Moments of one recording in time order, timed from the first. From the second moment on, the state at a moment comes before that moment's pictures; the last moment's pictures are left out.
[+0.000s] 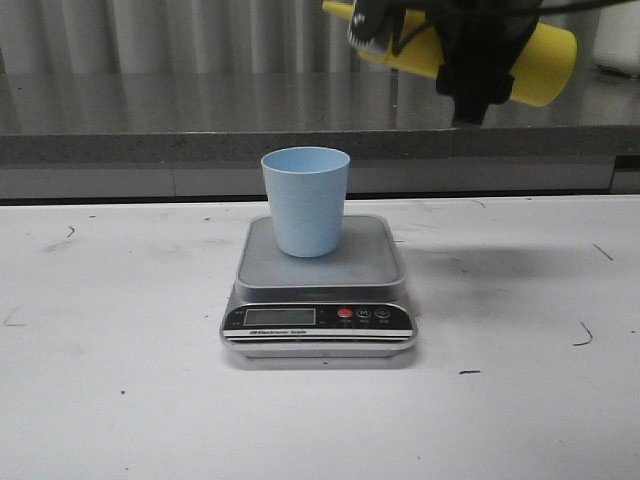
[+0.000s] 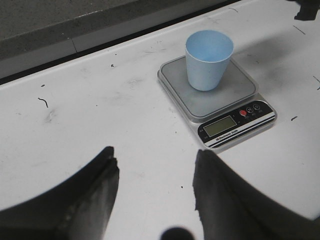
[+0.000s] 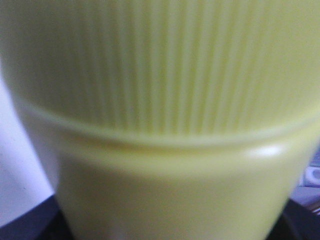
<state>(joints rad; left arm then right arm) -0.54 0.70 -0.78 0.14 0.72 -0.11 0.57 1.68 -1.24 -1.29 0.65 0.35</state>
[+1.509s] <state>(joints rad) -0.54 0.70 -0.78 0.14 0.72 -0.11 0.08 1.72 -0.69 -0.11 -0.64 0.02</state>
